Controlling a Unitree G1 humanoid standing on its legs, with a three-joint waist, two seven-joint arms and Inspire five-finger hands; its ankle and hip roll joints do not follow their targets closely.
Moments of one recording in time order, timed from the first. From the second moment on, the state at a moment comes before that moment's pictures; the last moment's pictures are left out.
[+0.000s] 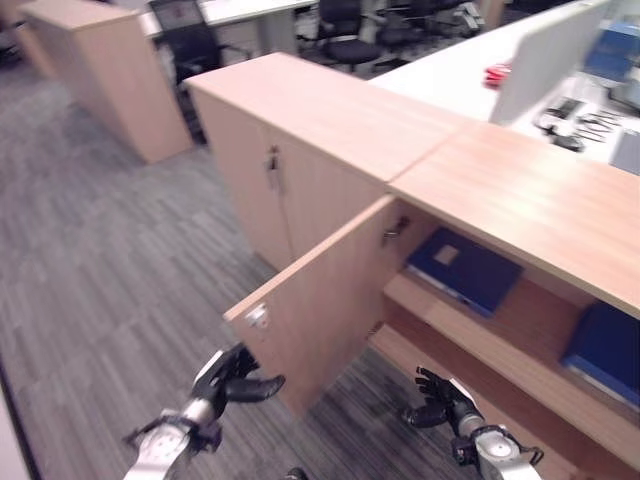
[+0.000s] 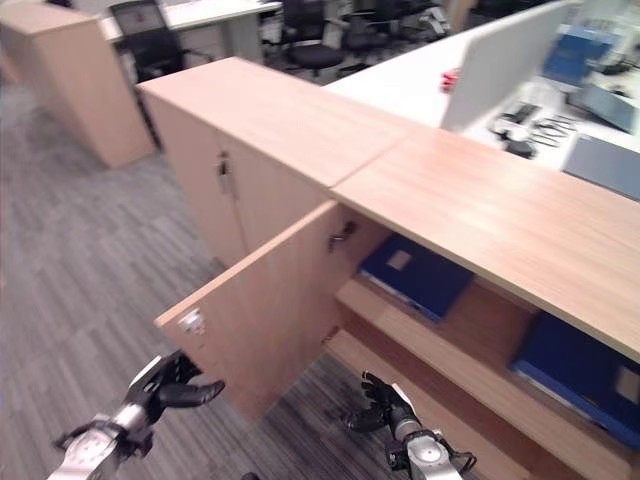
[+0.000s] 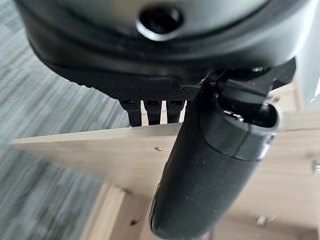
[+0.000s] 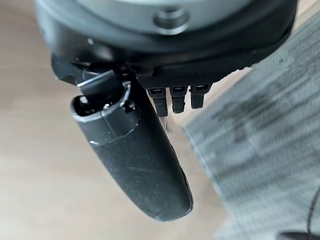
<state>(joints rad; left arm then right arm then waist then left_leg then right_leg) 0.22 0.56 -0.17 0.40 -0.46 -0.16 -0.19 -0.01 -0.34 0.25 0.72 0.19 -0.10 0.07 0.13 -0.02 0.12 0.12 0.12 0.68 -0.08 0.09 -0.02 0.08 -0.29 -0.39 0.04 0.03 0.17</state>
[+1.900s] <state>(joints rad) -0.21 0.45 -0.16 1.01 -0.40 -0.15 0.02 0.14 -0.30 0.25 0.80 0.28 -0.08 0.08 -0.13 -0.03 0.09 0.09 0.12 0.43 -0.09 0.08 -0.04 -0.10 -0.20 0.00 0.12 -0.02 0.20</state>
